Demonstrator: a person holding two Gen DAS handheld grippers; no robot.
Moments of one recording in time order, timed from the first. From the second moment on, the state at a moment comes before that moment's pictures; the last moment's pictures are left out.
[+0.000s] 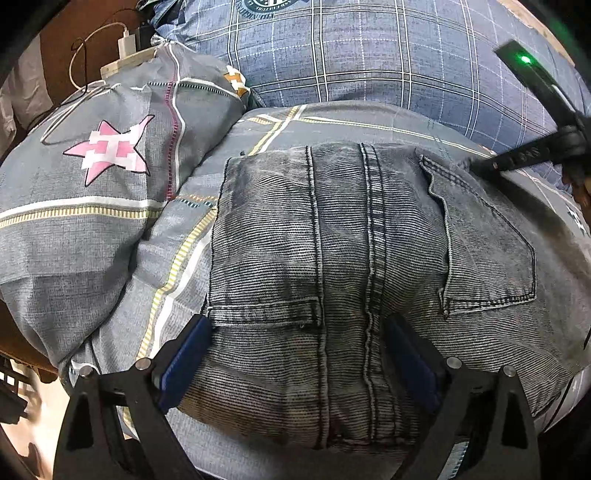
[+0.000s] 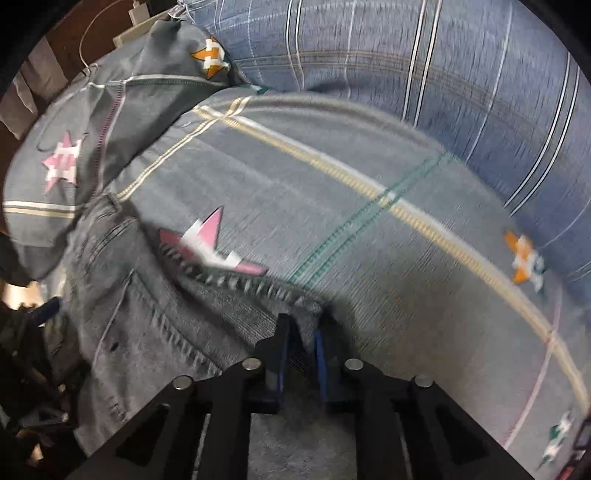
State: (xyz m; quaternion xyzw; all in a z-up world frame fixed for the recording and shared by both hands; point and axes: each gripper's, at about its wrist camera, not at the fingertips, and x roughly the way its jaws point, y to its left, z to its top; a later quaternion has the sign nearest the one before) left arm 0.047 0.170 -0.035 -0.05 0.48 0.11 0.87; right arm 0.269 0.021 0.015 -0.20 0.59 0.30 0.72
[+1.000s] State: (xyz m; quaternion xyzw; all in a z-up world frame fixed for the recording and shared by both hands) left arm 0.013 0.128 0.024 -0.02 0.44 0.13 0.89; right arm 0.088 -0.229 0.058 0.21 0.52 0.17 0.81
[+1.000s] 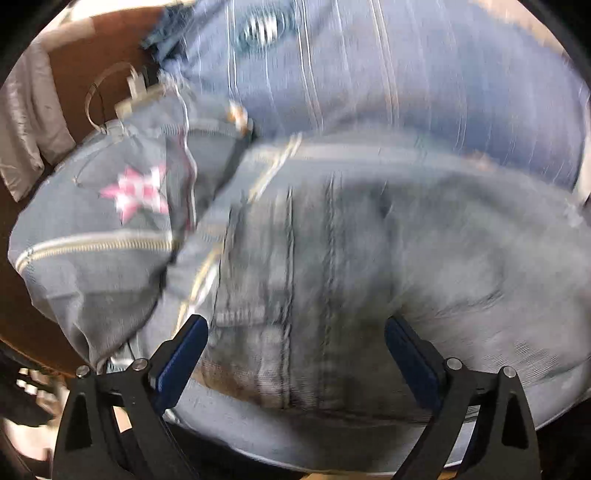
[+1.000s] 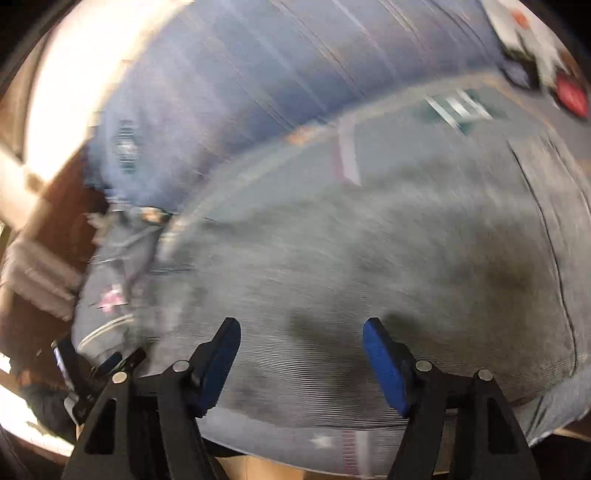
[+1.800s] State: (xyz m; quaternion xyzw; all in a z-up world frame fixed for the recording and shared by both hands) left arm 0.034 0.080 -0.023 0.07 0.50 0.10 0.86; right arm 0.068 -0.205 0.041 0.25 0.54 0.21 0.78
